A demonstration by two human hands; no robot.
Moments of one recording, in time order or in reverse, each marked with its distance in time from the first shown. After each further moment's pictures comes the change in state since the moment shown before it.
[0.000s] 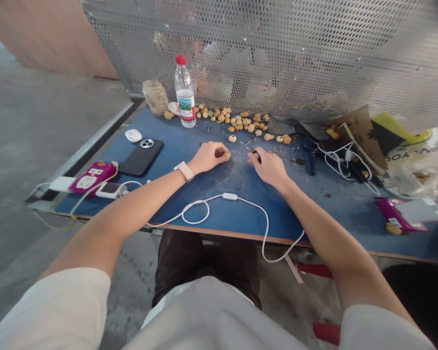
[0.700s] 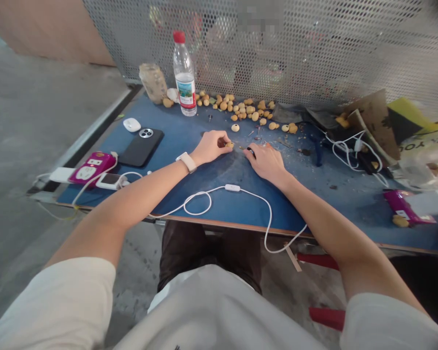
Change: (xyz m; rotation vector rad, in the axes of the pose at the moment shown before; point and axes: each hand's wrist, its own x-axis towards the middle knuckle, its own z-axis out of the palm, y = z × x) left_hand 0.000 0.011 0.003 0.017 0.017 -0.007; right_hand -0.008 -0.023 0.010 -0.150 -0.043 -0.088
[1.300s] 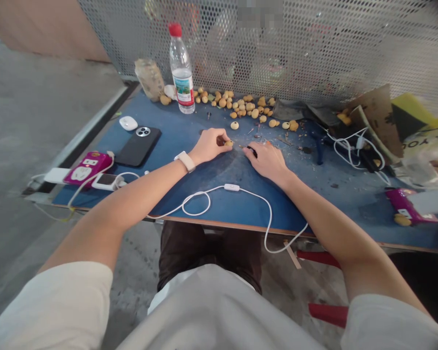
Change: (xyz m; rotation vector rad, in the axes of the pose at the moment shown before) left_hand 0.001 -0.004 0.001 0.000 -0.001 0.008; right_hand -0.002 0.005 -0.003 0.085 0.014 -0.012
